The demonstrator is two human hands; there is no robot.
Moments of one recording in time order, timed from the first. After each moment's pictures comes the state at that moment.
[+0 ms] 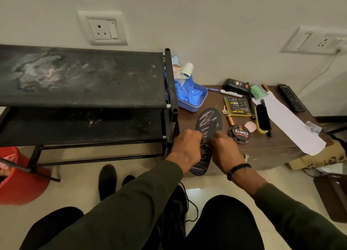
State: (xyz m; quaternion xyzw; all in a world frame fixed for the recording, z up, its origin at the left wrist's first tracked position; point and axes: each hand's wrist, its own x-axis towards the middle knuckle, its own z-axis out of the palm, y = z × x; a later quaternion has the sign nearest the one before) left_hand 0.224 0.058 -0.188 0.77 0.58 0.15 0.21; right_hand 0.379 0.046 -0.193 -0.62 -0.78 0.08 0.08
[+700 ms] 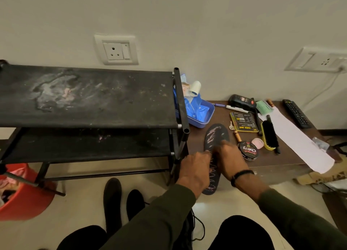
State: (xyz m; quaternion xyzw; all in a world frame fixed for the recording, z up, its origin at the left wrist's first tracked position) left_hand 0.219 0.043 -0.179 0.77 0.58 0.13 0.25; right_hand 0.372 0.081 -0.192 -0.64 -0.76 0.09 0.07
